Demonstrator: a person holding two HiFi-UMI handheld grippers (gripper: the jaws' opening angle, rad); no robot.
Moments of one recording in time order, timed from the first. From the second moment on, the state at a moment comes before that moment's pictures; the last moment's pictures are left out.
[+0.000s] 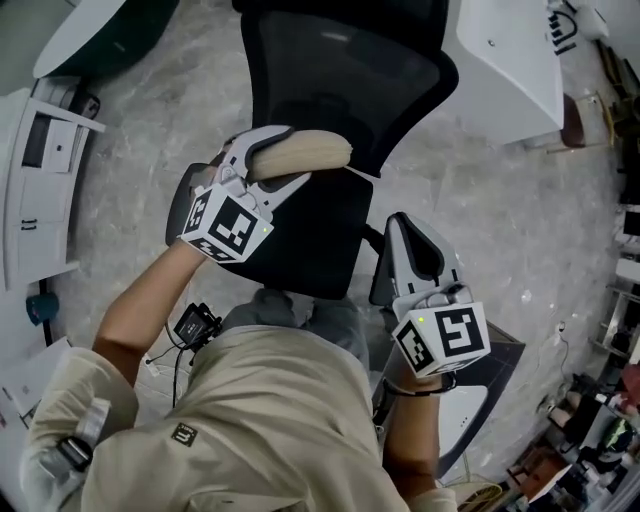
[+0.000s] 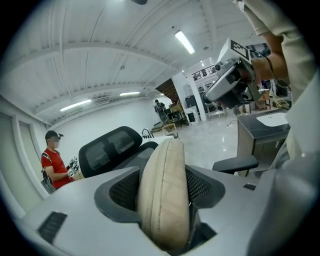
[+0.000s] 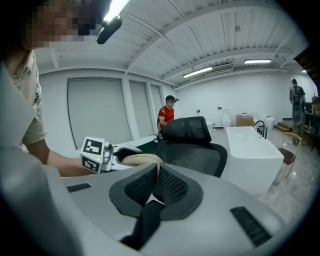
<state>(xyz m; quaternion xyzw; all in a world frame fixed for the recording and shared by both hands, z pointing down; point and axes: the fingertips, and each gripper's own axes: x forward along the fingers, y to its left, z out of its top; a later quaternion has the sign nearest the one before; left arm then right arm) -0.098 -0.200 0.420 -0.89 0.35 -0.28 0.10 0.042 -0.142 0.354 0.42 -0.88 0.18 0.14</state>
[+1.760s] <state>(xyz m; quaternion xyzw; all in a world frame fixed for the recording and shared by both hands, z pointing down) -0.208 -0.067 0.198 -0.91 0.40 0.09 -0.05 -0.006 -0.064 0.259 0.40 -0.90 0.15 0.06</state>
